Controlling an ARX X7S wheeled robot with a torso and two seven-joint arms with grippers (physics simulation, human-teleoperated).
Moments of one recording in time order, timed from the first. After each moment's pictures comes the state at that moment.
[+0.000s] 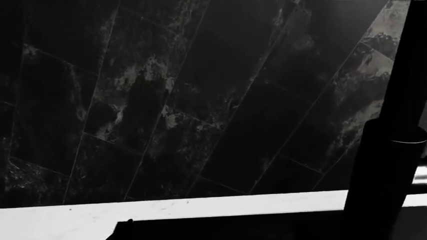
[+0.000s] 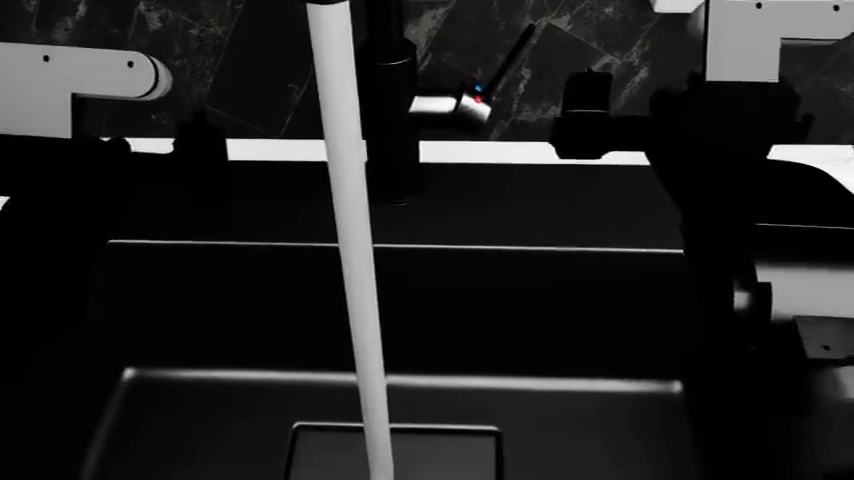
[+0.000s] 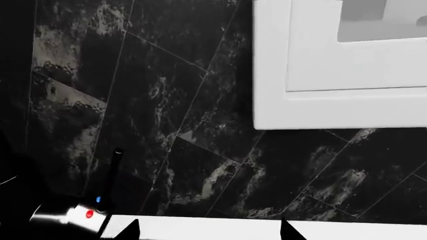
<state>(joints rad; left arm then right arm) -1.08 -0.33 0.50 -0.30 -0.67 -0.63 -0.38 1.36 0.34 -0.65 1.00 0.80 0.31 -0.07</state>
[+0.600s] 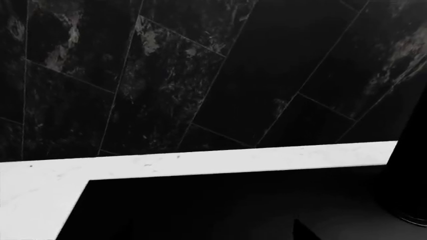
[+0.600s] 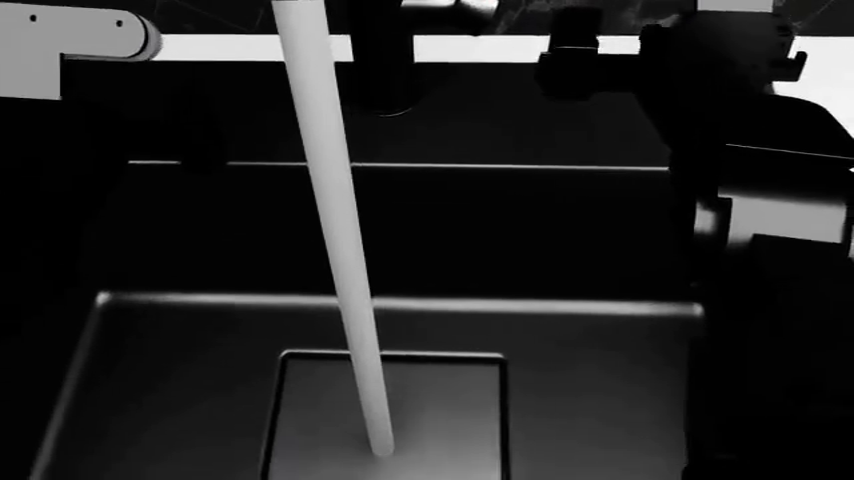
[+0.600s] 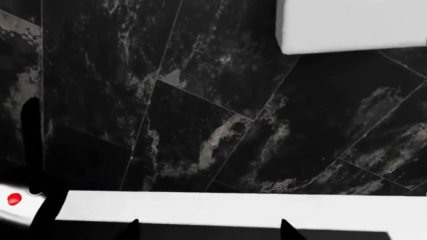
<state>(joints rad) -1.15 -0.32 0.51 -0.37 -0.66 -0.63 -0.36 1.53 0.20 -0.39 1.30 0.48 0.27 -0.20</state>
